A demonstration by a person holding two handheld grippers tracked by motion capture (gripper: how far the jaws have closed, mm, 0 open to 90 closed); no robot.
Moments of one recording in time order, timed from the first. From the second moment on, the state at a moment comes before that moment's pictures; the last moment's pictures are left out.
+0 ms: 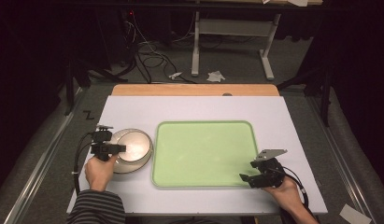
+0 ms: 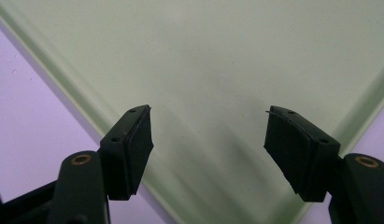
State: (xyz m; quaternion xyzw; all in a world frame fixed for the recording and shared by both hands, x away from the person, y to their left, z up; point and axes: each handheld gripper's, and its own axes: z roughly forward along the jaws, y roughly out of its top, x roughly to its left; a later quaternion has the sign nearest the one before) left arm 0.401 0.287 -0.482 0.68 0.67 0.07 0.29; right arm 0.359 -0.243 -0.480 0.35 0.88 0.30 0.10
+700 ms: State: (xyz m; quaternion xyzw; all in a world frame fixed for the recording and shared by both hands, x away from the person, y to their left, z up) left arm 0.399 0.289 -0.479 0.68 0.66 0.07 0.31; right arm 0.359 -0.243 -0.480 0.36 0.88 0.30 0.10
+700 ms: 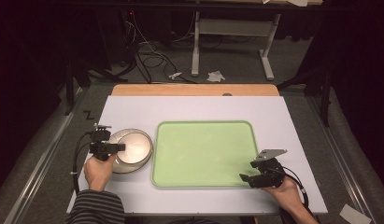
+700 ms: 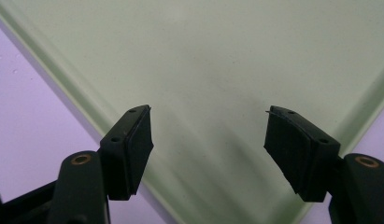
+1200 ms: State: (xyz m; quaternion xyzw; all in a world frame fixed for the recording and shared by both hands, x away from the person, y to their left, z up) left arm 0.390 0.288 -0.465 0.68 0.65 0.10 0.33; right arm 0.360 -0.244 -0.480 0.35 0.88 0.30 0.10
